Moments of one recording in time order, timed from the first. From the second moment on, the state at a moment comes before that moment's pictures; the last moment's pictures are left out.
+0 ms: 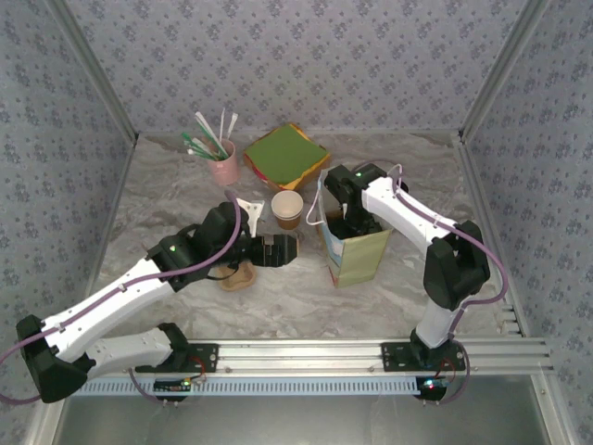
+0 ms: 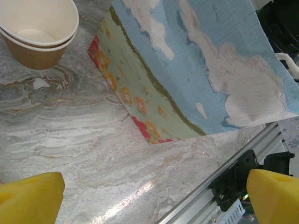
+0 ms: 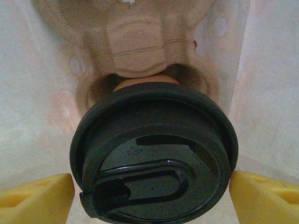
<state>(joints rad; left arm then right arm) -0.90 1.03 1.00 -0.62 0.09 -0.70 0.58 1.74 1.48 -1.36 -0.03 0.48</state>
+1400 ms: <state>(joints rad) -0.90 1.03 1.00 -0.62 0.09 -0.70 0.60 1.71 1.52 -1.40 -0.03 0.51</state>
